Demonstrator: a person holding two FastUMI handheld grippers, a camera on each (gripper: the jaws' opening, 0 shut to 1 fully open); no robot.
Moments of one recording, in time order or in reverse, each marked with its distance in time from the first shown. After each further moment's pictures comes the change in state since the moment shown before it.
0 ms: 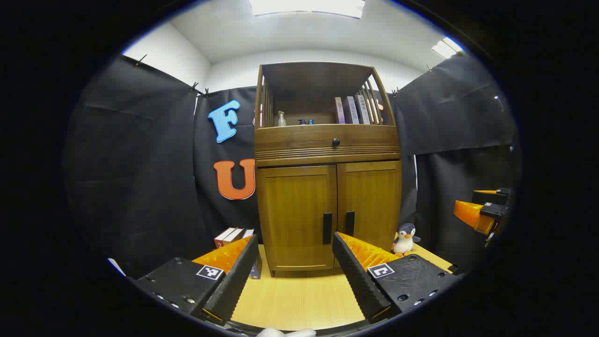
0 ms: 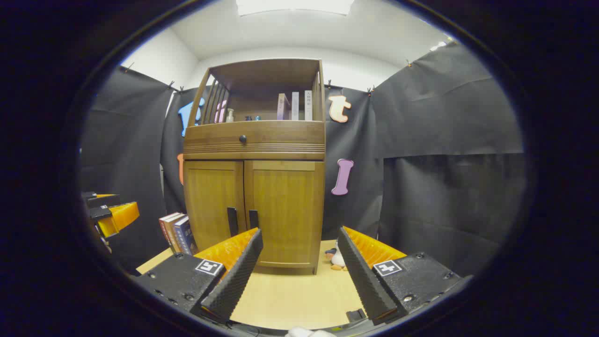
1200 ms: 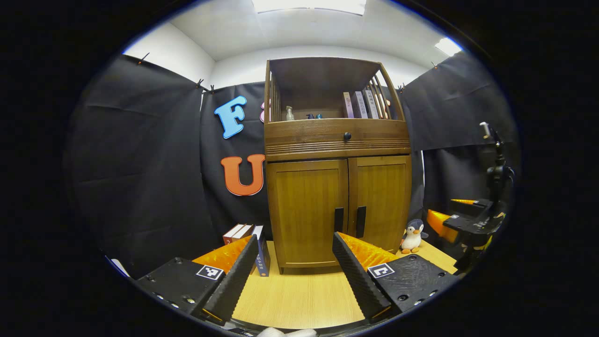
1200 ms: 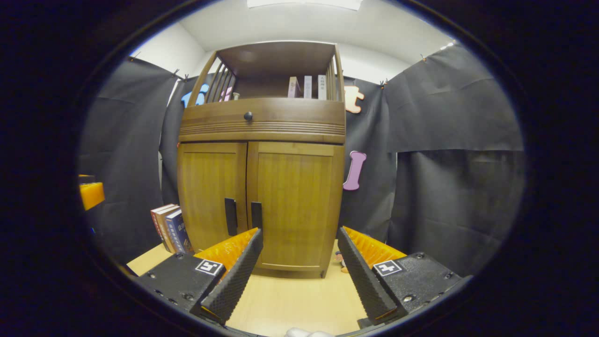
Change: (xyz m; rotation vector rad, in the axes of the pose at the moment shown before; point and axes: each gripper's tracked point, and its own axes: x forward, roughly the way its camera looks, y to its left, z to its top) left arm -0.002 0.024 -0.010 0.008 0.032 0.034; right arm 0.066 0.016 -0.034 -0.038 0.050 0.067
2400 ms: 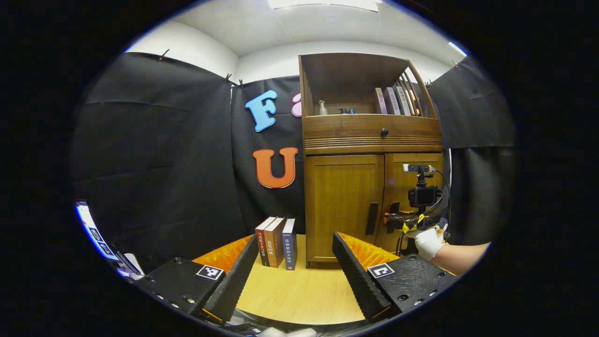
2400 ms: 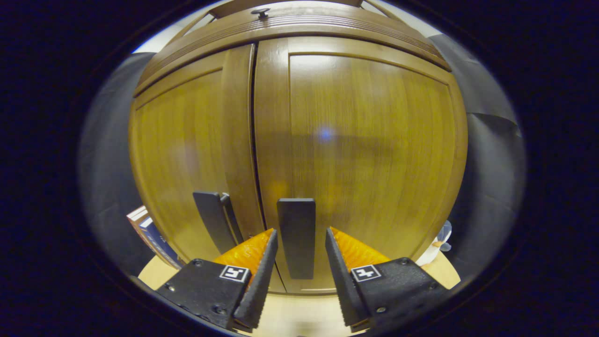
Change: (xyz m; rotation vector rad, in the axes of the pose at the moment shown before) left arm -0.011 0.065 -0.011 -0.030 0.052 0.173; right arm 0.263 0.111 -0.068 0.059 0.233 0.078
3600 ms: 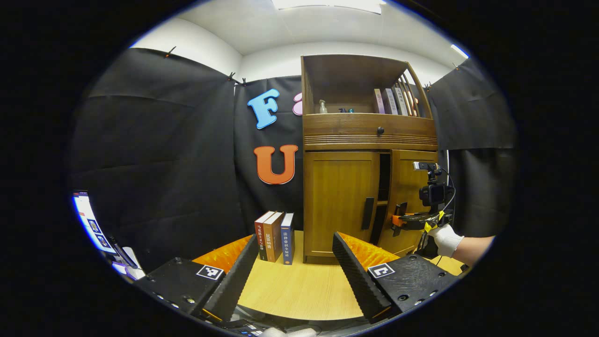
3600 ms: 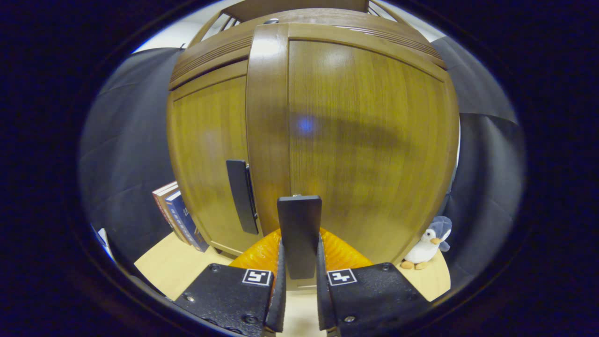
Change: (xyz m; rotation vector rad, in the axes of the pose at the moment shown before) left arm -0.026 -0.010 -0.019 -0.026 -0.001 -0.022; right arm -0.067 -0.020 -0.025 -0.082 0.065 0.169
